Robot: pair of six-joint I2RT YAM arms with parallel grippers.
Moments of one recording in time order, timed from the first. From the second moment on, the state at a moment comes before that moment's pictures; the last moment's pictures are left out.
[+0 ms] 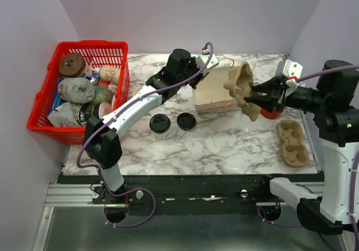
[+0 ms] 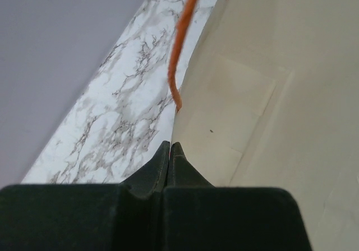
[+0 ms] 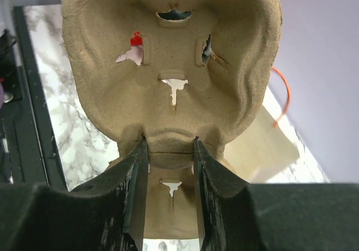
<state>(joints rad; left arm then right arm) -0.67 1.74 1.61 -0.20 0.24 0.36 0.01 1.04 1.70 -1.04 -1.03 -0.61</state>
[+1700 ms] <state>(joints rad) -0.68 1.62 1.50 -0.21 0.30 0.27 0.37 1.19 1.39 -0.76 -0.82 -1.14</state>
